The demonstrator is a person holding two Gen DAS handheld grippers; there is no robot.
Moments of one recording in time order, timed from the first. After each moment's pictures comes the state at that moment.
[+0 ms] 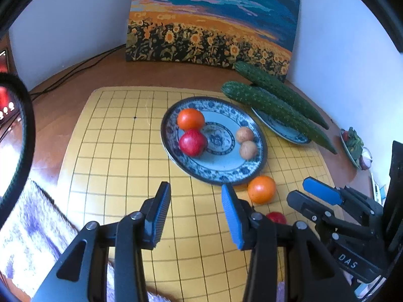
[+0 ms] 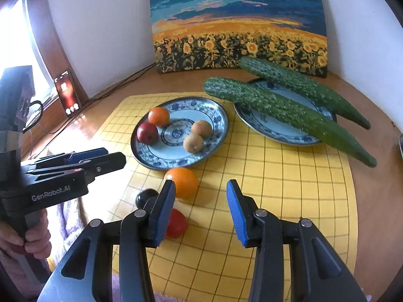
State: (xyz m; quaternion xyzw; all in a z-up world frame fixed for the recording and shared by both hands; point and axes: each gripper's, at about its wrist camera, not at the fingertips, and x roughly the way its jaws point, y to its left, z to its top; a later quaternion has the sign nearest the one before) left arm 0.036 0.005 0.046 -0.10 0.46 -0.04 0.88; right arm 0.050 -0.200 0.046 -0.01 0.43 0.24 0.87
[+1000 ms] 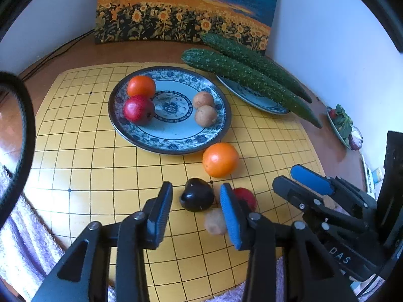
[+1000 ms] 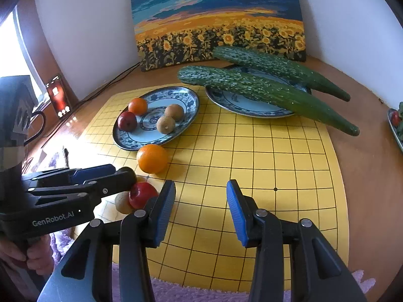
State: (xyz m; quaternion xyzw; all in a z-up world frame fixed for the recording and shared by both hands) left arm 0.032 -0.044 0.026 -0.09 0.50 -0.08 0.86; right arm 0.042 -0.236 0.031 0.01 0.44 0.22 0.87
